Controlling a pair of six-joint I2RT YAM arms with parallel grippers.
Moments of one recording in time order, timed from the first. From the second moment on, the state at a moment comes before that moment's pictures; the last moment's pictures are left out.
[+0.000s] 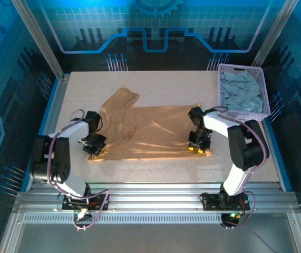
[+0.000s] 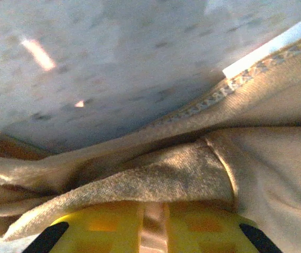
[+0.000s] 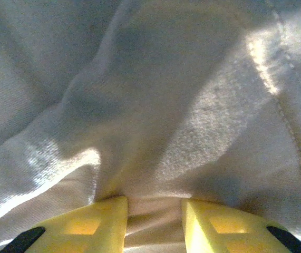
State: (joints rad) left arm -0.02 1.55 0.81 -0.83 0.07 -1.17; right arm 0.32 1.76 1.04 -0.97 -0.09 0.71
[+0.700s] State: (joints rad) left arm -0.04 1.78 1.53 -0.90 0.00 -1.01; right arm 0.27 1.71 1.40 -0.98 0.01 0.68
